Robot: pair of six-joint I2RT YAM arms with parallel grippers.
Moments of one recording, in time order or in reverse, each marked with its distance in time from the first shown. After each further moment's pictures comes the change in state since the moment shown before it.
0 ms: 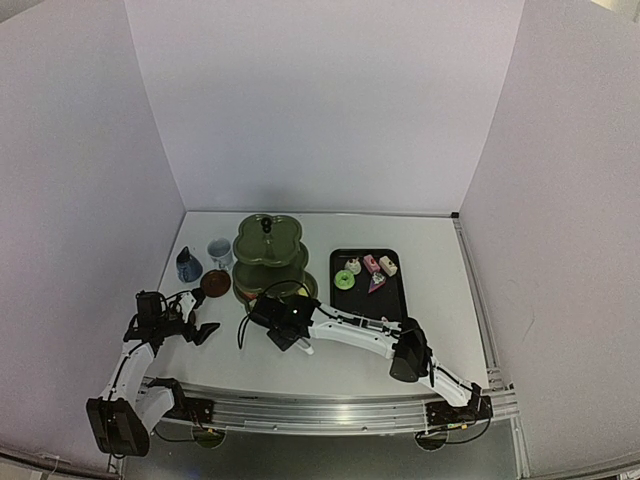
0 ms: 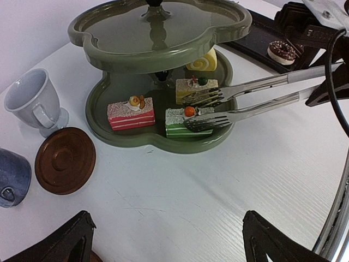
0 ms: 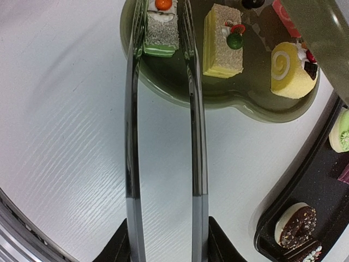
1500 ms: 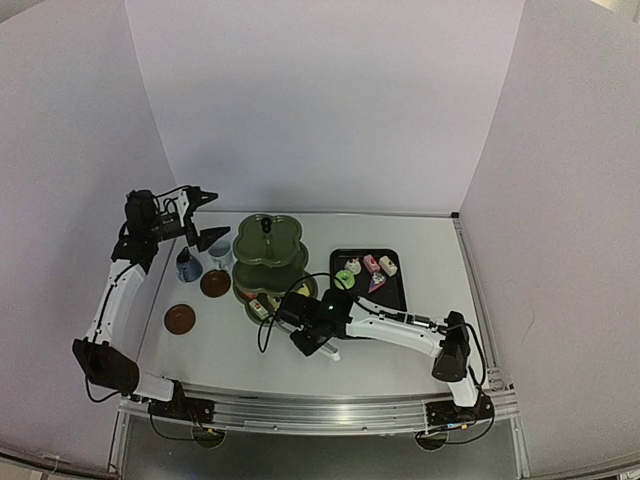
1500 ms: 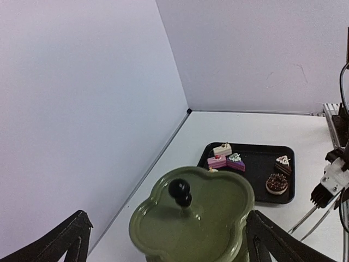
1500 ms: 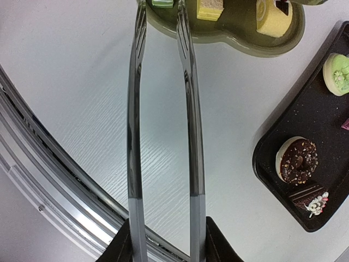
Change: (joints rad) left arm -0.157 0.476 0.962 0.090 0.270 -0.176; right arm 0.000 -0.369 -0.370 -0.006 -0.151 0.066
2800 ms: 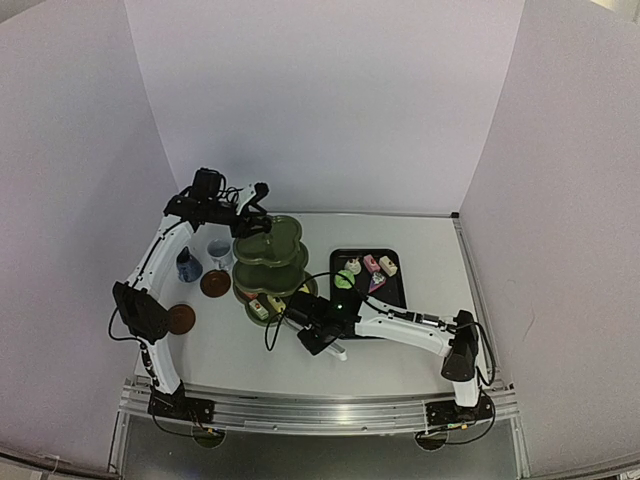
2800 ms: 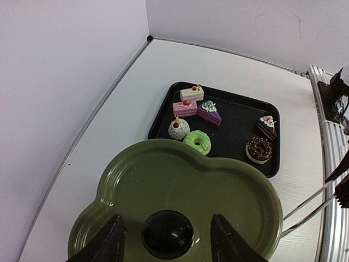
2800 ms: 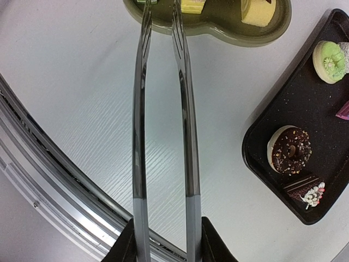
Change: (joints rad) left arm -0.269 0.569 0.664 -0.636 -0.247 0.153; right arm -0.016 -0.076 -0.101 0.028 0.006 0.014
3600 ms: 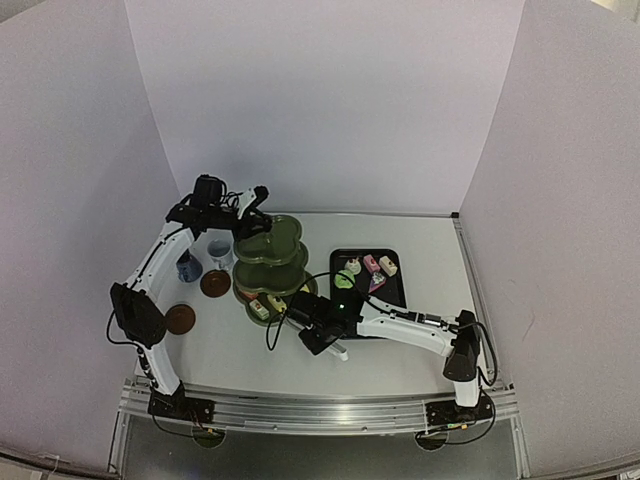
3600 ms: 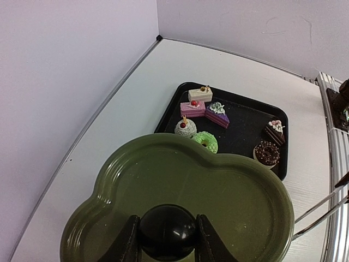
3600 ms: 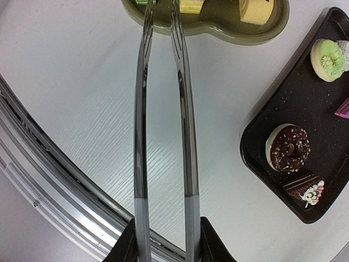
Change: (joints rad) left arm -0.002 -0.048 -0.157 0.157 -0.030 -0.072; right arm -0.002 -0.015 -0.017 0.006 0.002 0.004
